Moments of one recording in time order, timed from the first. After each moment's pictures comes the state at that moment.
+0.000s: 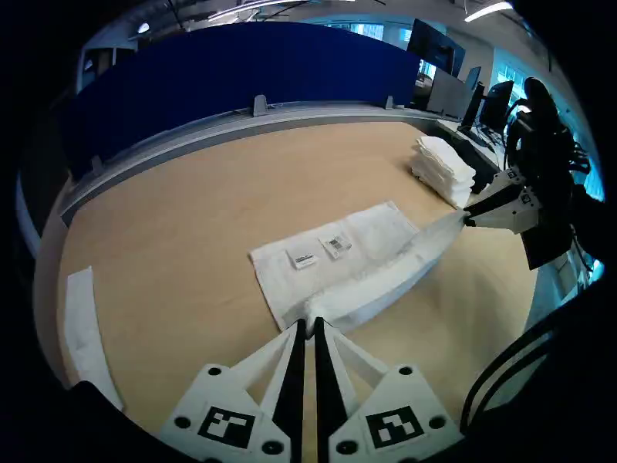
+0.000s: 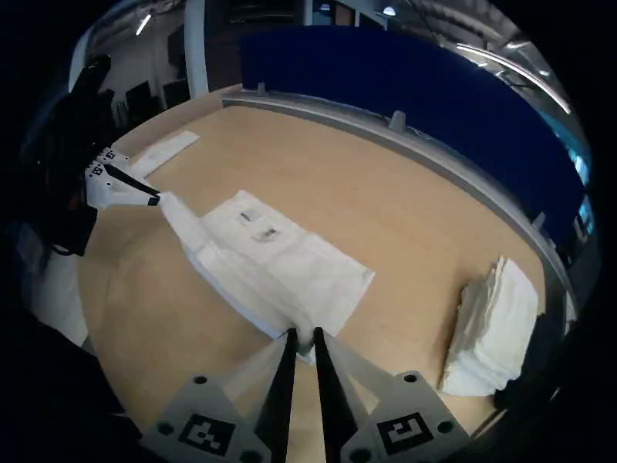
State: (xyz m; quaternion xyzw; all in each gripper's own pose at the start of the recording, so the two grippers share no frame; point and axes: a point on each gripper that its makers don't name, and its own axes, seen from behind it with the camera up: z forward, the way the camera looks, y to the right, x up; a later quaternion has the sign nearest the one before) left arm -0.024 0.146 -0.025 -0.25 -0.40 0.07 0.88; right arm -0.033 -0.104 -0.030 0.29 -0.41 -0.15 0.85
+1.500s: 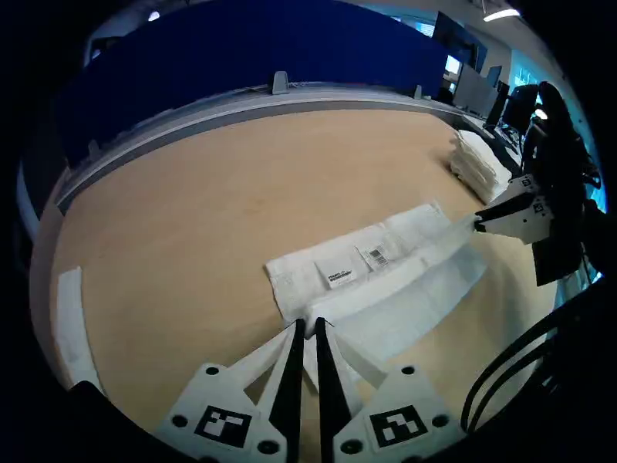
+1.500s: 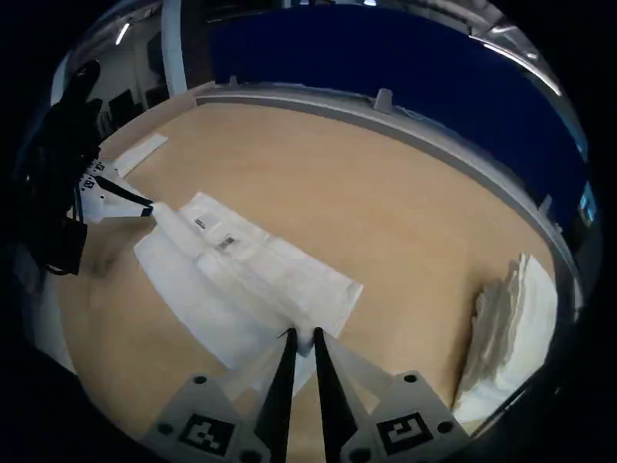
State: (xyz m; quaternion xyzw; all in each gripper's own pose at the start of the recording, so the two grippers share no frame) left arm -0.082 0.143 0.037 -0.22 -0.42 0.07 0.88; right arm -0.089 -0.110 0.030 0.26 -0.42 -0.13 0.86
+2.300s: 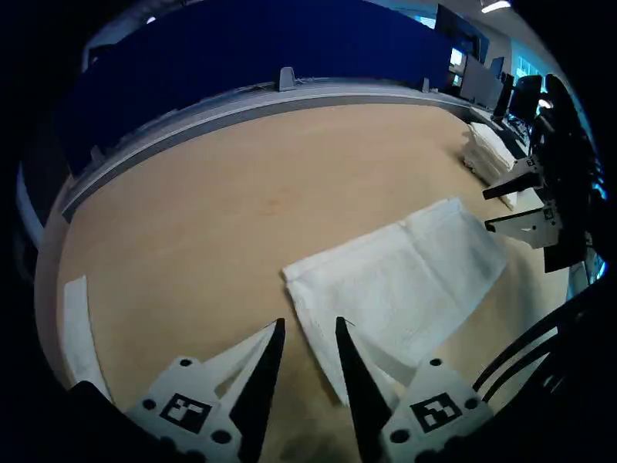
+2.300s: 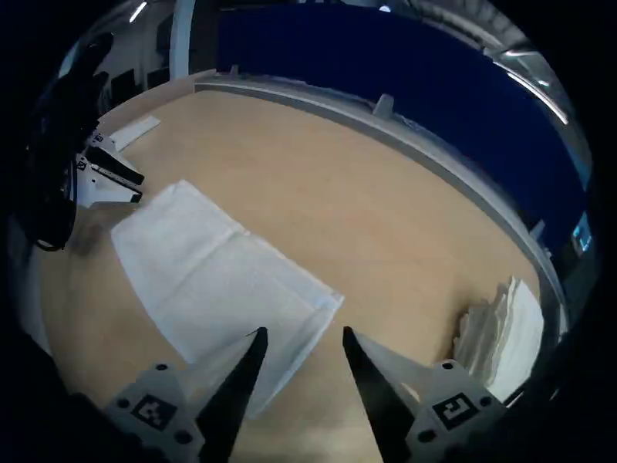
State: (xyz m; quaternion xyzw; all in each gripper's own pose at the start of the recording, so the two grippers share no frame) left arm -0.093 0.133 0.056 -0.20 -0.42 0.09 0.88; right arm -0.095 -0.099 0.050 0.25 -0.40 -0.19 0.86
